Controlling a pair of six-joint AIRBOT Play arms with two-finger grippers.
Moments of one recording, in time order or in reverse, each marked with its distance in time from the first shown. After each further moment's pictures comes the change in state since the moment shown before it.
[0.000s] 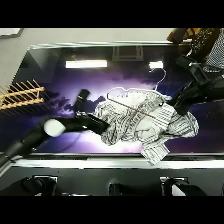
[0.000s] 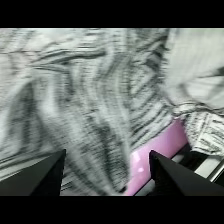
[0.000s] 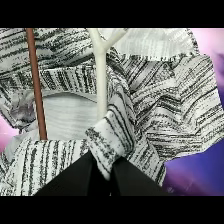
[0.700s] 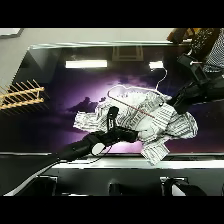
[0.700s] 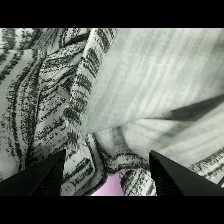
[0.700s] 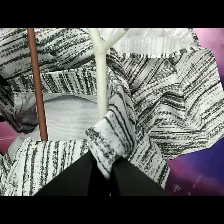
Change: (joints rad) left arm -0.334 -0.371 0.086 0.059 0.536 -0.404; right arm 0.000 0.000 0.000 0.001 -0.001 0.050
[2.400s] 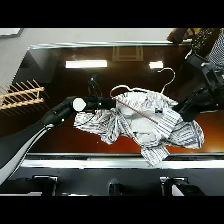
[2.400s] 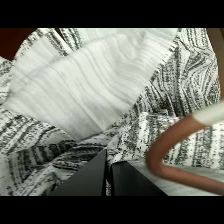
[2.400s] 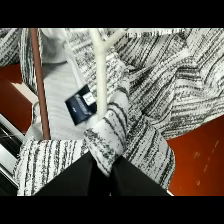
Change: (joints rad) left arm 0.433 -0.038 0.309 -0.015 -0.480 0.210; right arm 0.000 0.126 0.000 -0.048 0.118 0.155
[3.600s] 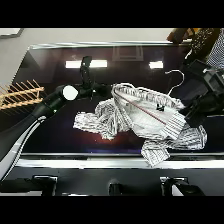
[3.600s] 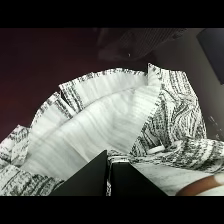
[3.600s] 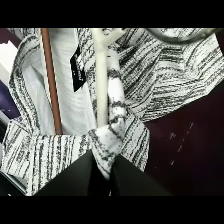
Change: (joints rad) left arm 0.097 -0.001 0.125 0.005 0.007 0.108; right arm 0.001 0.042 0.000 -0.130 0.028 -0.078
